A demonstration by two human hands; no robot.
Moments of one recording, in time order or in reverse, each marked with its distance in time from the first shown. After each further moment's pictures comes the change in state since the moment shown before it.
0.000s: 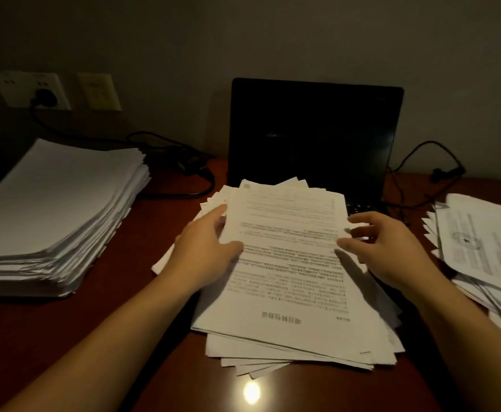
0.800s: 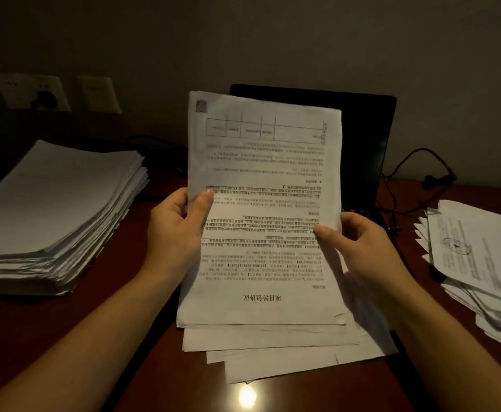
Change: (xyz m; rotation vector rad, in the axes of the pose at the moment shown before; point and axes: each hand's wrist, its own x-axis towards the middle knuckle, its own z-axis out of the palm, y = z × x) left_hand 0.000 0.004 -0.011 -0.589 0.379 0.125; right_hand -0.014 -0.022 0.017 0.546 -0.008 -0.035
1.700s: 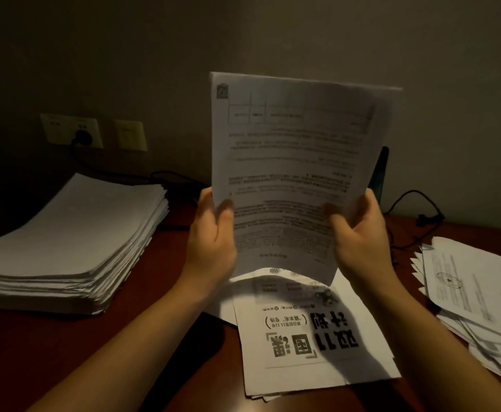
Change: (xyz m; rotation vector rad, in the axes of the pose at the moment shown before) left_hand -0.002 0.046 0.005 -0.039 -0.065 0.202; right_hand 0.000 -0.071 0.030 0.187 0.125 -0.428
